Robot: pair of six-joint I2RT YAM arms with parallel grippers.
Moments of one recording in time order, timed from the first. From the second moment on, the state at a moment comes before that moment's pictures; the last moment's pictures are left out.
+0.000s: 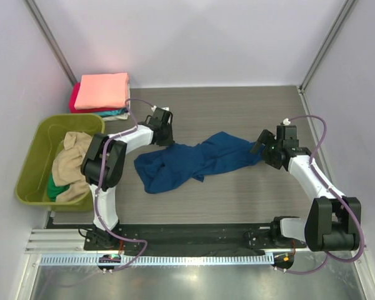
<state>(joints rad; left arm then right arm) -0.44 1.98 1.31 -0.27 -0.03 -0.46 0.00 1.24 0.77 -0.40 -0.10 0.56</state>
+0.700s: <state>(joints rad) -0.44 1.57 1.54 -0.66 -0.15 -0.42 -0.15 1.43 0.77 -0.26 -0.01 0.67</state>
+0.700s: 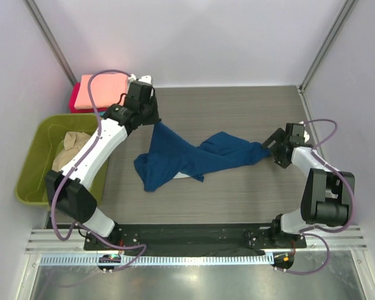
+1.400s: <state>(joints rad) -0.42 1.46 1.43 -0.76 -0.17 -0.36 -0.18 1.66 0.88 -0.12 -0.05 0.70</state>
